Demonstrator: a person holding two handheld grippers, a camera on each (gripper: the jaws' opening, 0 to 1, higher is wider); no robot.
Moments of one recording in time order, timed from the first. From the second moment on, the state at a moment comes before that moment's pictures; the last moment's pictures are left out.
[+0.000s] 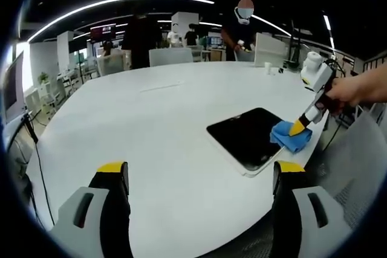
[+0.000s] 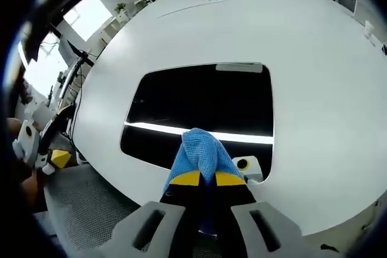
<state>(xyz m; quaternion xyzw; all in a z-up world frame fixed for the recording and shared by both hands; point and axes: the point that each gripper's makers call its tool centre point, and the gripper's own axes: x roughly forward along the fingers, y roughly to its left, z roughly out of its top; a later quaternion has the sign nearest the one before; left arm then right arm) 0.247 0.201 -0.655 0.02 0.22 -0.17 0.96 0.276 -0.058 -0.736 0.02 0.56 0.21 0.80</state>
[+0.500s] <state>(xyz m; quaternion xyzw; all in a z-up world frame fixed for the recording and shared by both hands) 0.247 0.201 -0.656 0.02 0.22 -0.17 0.96 0.285 -0.077 -0.739 0.02 0.56 0.20 0.81</state>
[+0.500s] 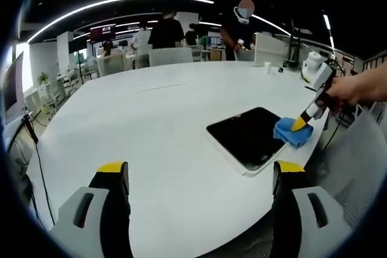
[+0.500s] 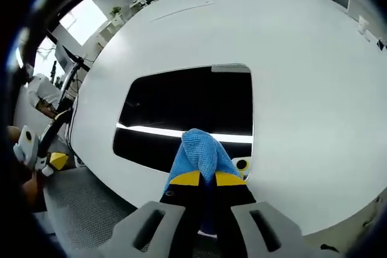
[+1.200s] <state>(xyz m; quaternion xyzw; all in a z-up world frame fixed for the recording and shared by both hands) 0.246 0.202 -0.655 0.02 0.22 -0.17 0.96 0.289 -0.095 -0.739 0.03 0.56 0.19 0.81</state>
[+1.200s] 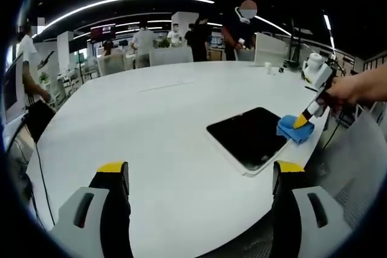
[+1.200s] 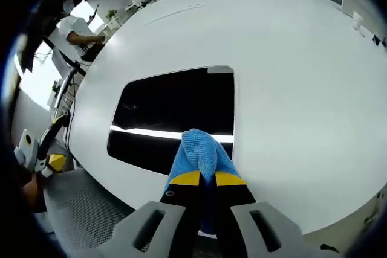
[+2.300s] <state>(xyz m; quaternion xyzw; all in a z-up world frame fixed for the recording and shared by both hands) 0.246 0.200 -0.658 0.02 0.23 -0.18 0.96 0.336 -0.084 -0.736 -0.01 0.55 0.18 0.82</state>
